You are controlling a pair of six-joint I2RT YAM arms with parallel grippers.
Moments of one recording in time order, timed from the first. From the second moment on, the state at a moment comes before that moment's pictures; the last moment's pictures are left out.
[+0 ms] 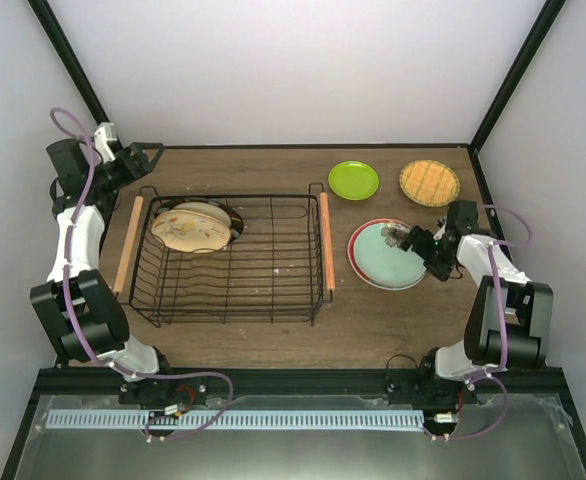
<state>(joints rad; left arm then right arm) 0.35 1.53 1.28 -0.11 0.90 -0.45 -0.17 1.45 0.85 -0.59 -0.33 0.46</state>
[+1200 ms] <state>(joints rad) 0.35 1.53 1.25 -0.08 0.91 -0.50 0.67 1.61 1.53 -0.24 -0.19 -0.04</state>
